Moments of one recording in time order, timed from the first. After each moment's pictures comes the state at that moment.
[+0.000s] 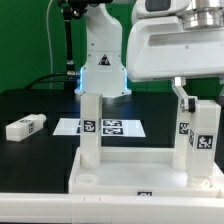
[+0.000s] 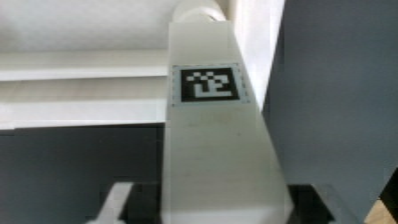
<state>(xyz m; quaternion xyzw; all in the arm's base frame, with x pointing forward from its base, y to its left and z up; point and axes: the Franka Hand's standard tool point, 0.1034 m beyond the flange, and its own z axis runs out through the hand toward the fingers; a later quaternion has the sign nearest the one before) 0.646 0.095 0.133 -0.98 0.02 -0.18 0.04</state>
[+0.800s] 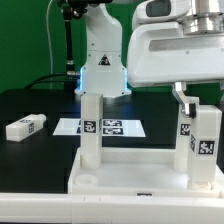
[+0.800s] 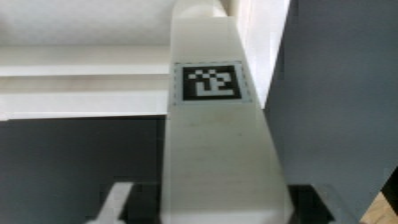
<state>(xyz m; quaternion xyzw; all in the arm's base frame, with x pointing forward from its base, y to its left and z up) 0.651 0.095 0.131 -0.98 0.02 -0.19 0.03</state>
